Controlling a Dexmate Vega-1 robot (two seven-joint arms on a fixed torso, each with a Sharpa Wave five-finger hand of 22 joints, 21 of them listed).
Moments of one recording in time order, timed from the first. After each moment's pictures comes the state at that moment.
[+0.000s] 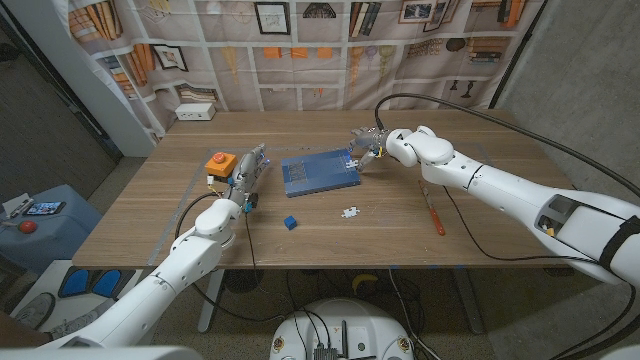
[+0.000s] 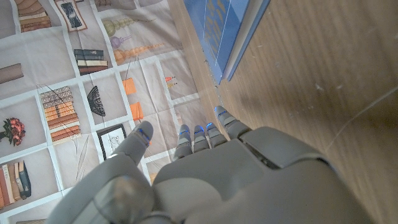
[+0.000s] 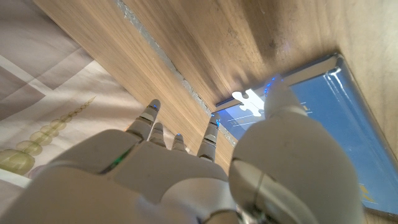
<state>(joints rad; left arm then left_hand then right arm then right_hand) 1.02 0.58 0.35 -1.55 -0.58 -0.16 0.22 0.14 0.13 0.70 0.01 0.17 0.08 0.02 0.18 0.17 0.00 -0.01 0.19 0.17 -0.04 -0.01 0.17 0.17 0.10 -0.02 0.19 0.17 -0.28 -0.58 -1.04 -1.42 -0.90 -0.14 0.41 0.84 -0.14 0.38 -0.13 0.23 0.21 -0.18 0.41 0.21 -0.18 0.08 0.18 0.20 -0.17 0.18 0.20 0.25 0.14 0.15 0.18 0.16</state>
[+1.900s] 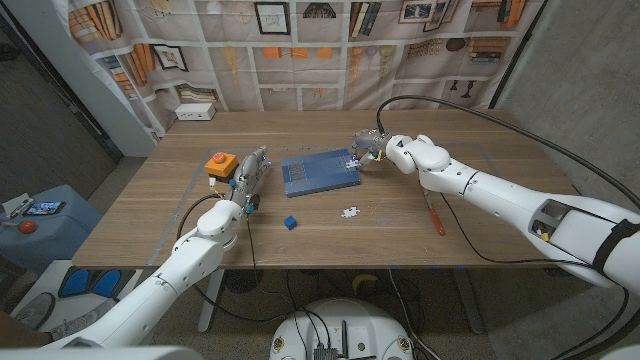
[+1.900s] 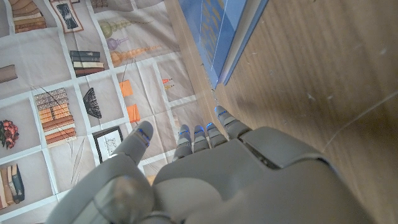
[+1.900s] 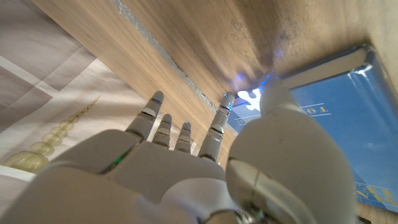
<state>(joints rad) 1.02 0.57 0.36 -1.55 -0.58 -0.14 0.22 0.14 0.13 0.70 0.01 0.17 0.08 0.01 0.18 0.17 0.00 -0.01 0.19 0.17 -0.04 -0.01 0.17 0.17 0.10 -0.02 0.19 0.17 -0.29 -0.56 -1.05 -1.35 -0.88 -0.17 0.26 0.90 -0.10 0.38 -0.16 0.23 0.58 -0.22 0.55 0.22 0.03 -0.04 0.23 0.19 -0.03 0.09 0.25 0.24 0.27 0.09 0.20 0.16</state>
